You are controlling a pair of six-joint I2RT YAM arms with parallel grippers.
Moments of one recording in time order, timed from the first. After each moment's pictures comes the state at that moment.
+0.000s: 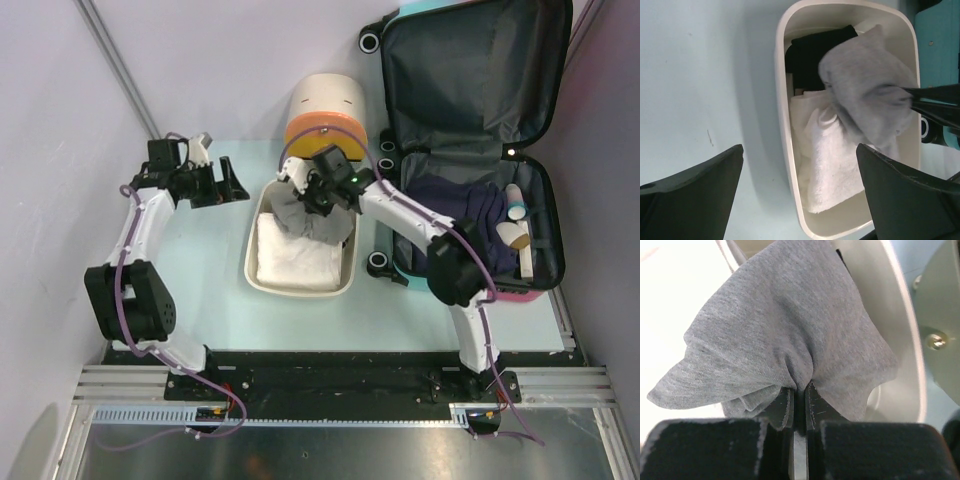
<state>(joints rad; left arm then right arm) 0.09 1.61 1.41 -0.65 0.56 -0.08 0.69 2.08 1.89 -0.54 -0.24 -0.46</state>
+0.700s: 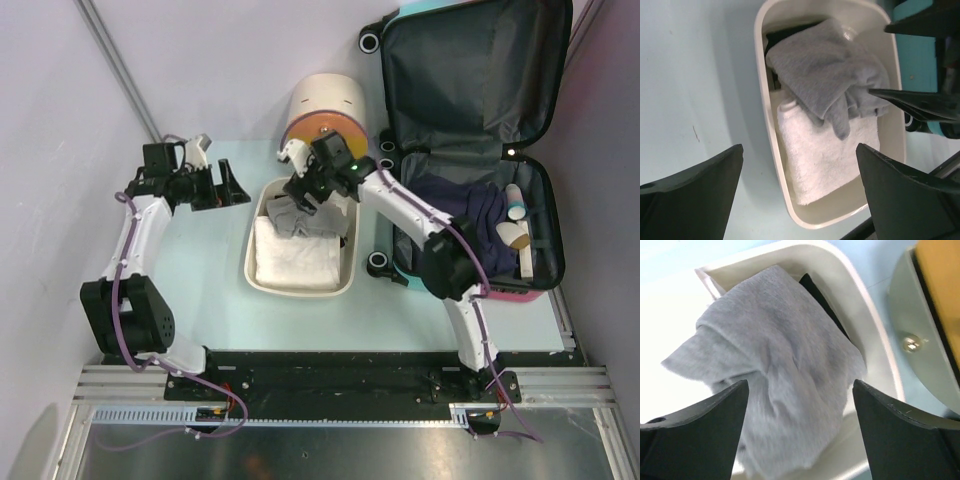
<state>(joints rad) 0.11 1.52 1.34 -0.65 0.61 -0.07 0.69 2.22 2.08 -0.56 -0.20 -0.39</state>
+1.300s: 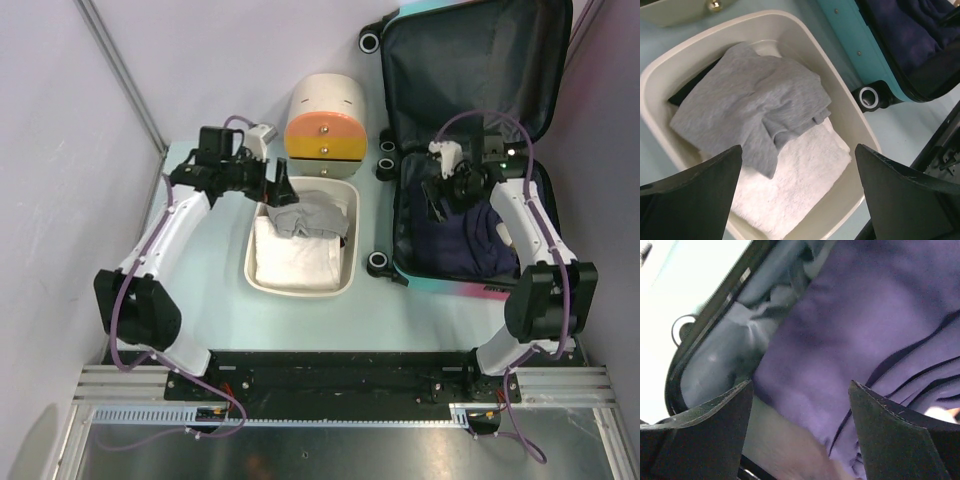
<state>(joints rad) -0.19 1.55 1.49 -0.65 0.60 0.05 0.06 1.59 1.52 -0.87 -0.35 -0.45</state>
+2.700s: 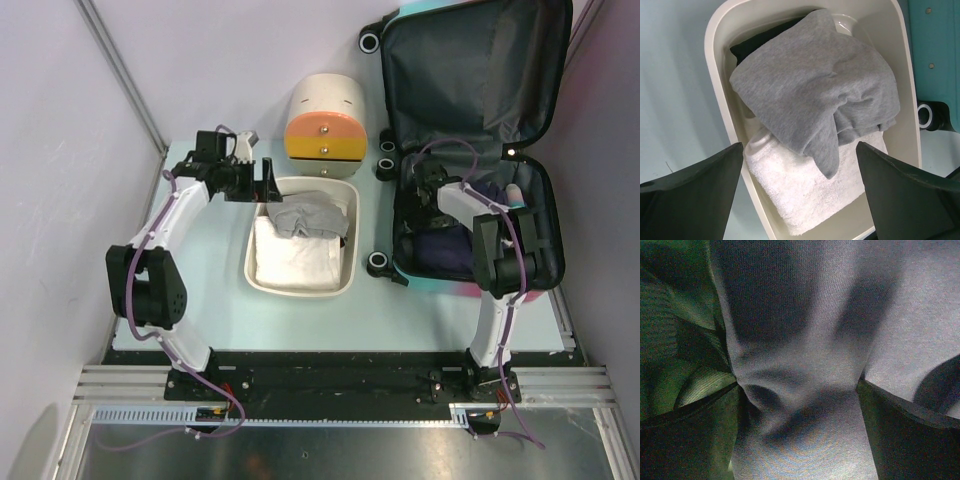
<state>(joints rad) -0.12 1.70 1.49 -0.65 0.45 -0.07 0.23 1.99 1.42 -0.60 0.24 0.08</state>
